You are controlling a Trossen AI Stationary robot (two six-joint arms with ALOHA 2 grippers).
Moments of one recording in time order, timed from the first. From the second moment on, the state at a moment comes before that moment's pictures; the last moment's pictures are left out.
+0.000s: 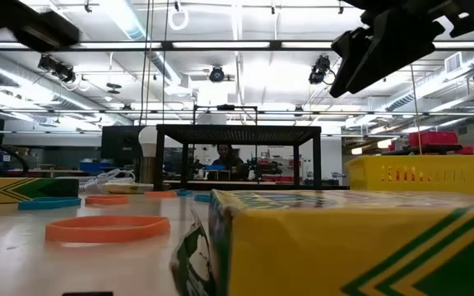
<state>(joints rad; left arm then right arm) -0.70 1.61 1.19 -1.00 -0.07 -0.46 0.36 1.39 0.94 -0.47 0.28 0.04</state>
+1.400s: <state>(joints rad) -1.03 1.46 0.72 -0.12 -0.39 -0.80 0.36 1.39 0.94 -0.36 0.25 -0.01</state>
